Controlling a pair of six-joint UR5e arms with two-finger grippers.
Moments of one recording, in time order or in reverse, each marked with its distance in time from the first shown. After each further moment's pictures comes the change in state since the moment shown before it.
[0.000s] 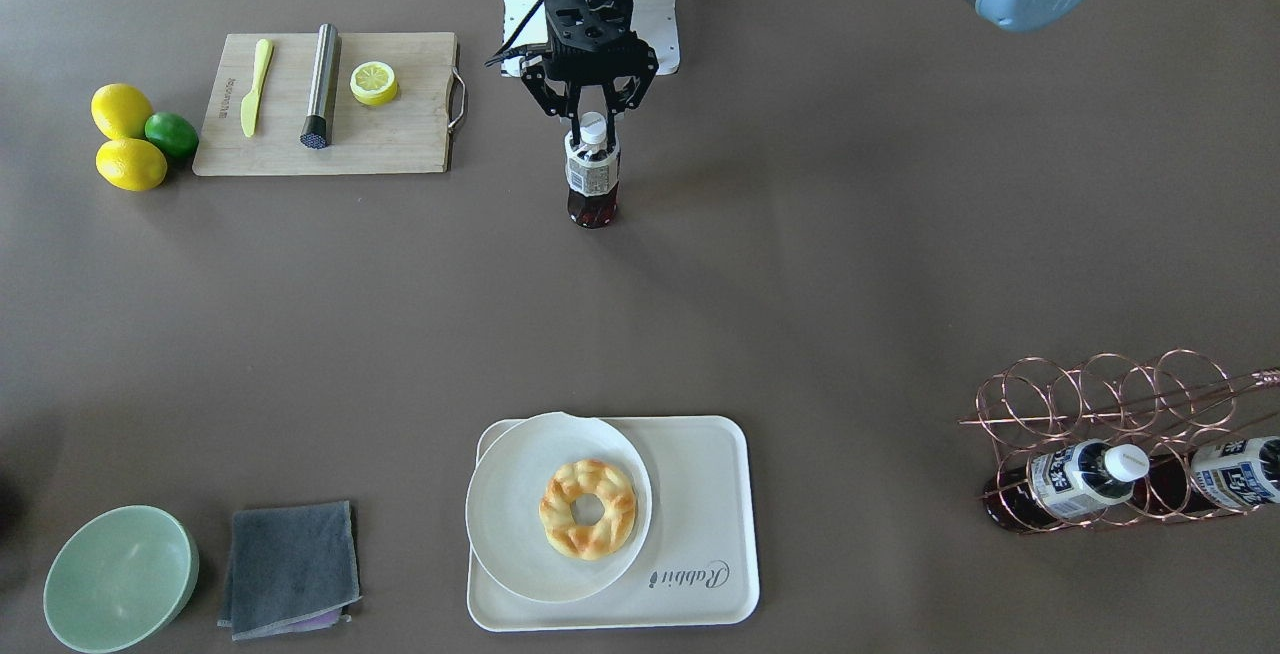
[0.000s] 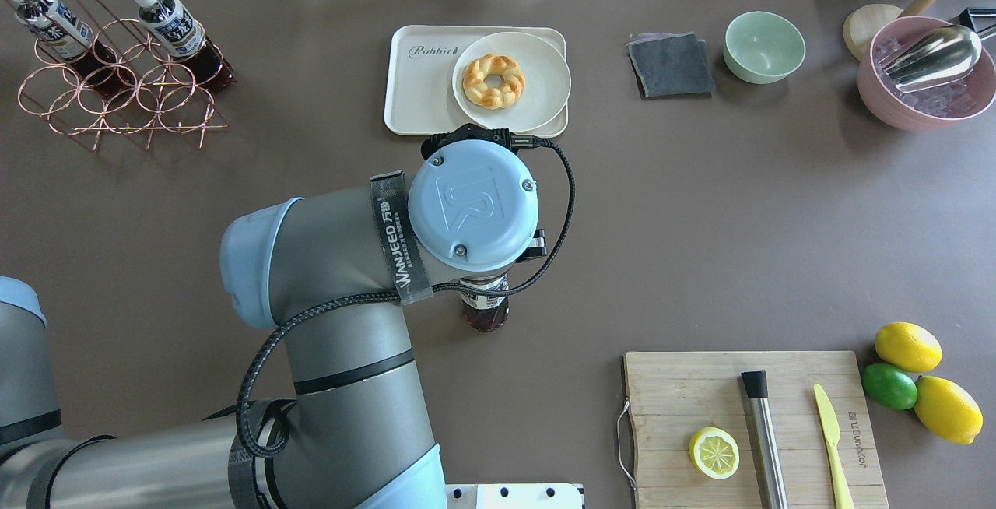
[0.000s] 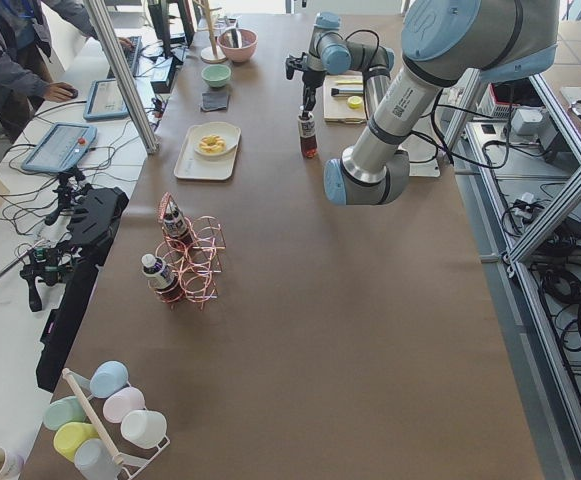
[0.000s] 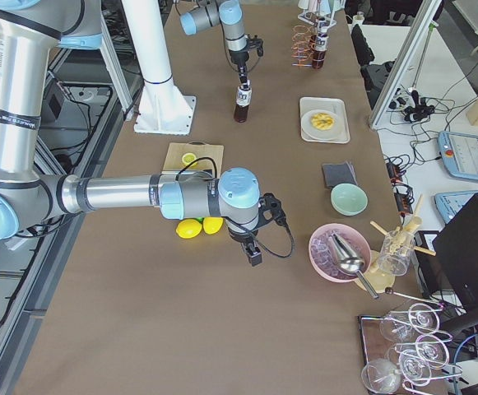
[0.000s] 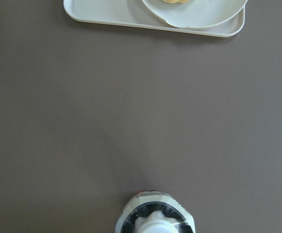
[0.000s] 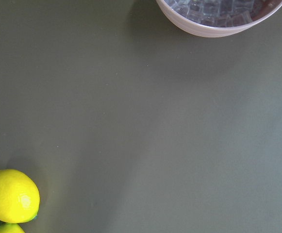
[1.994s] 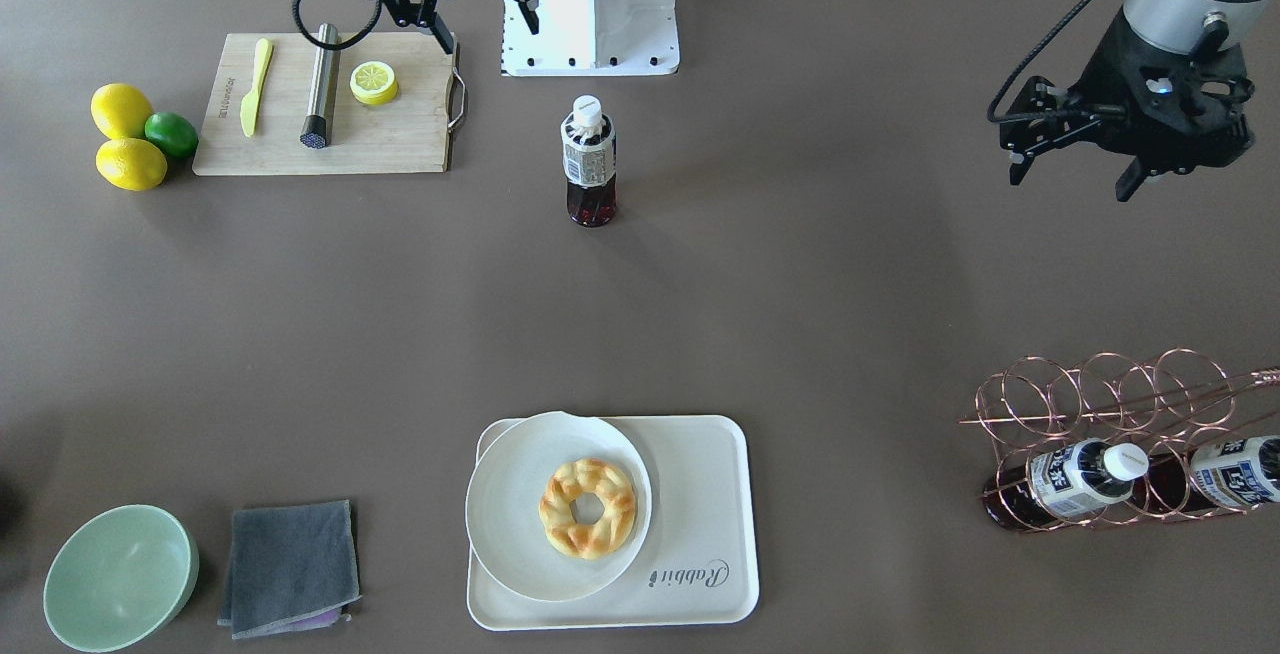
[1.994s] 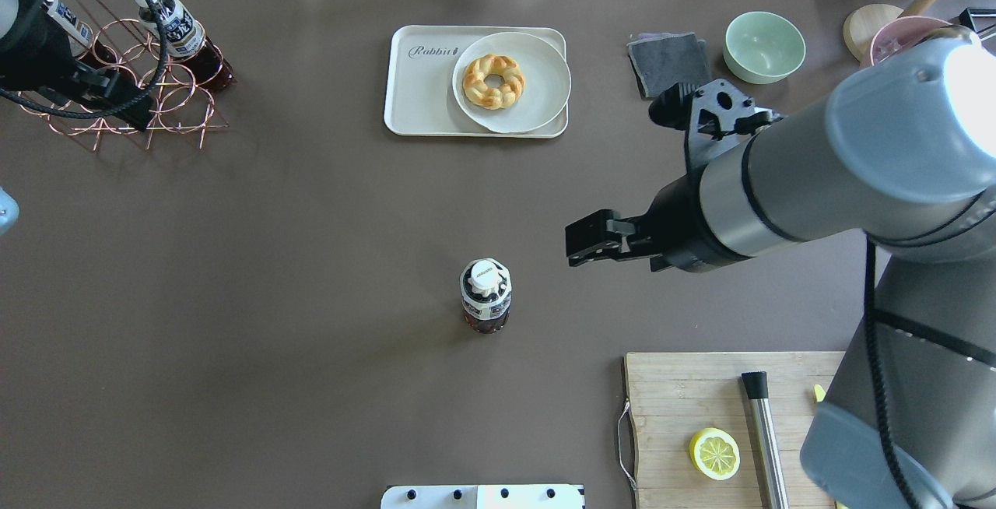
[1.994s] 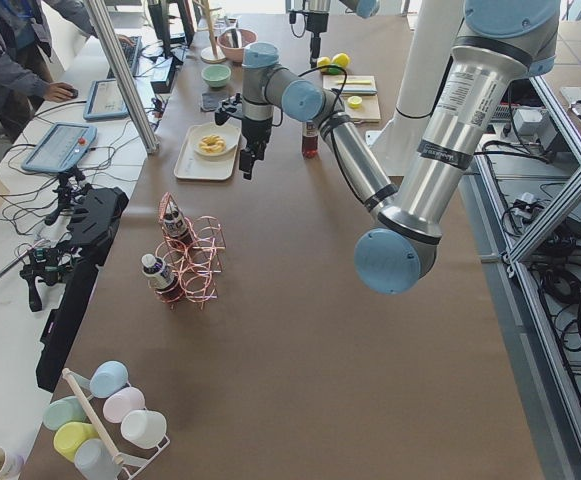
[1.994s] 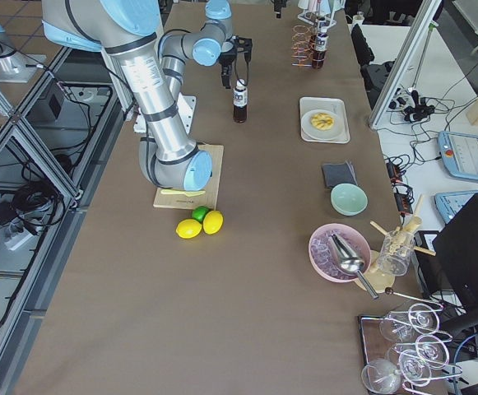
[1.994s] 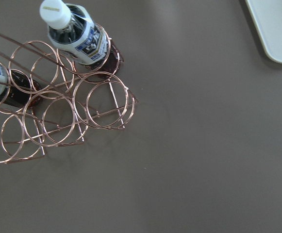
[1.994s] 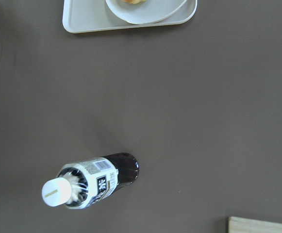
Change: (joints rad) left arm -0.718 0.553 -0.239 -0.005 -0.473 1.046; right arm -1.106 0.807 0.362 -0.275 -0.512 1.738
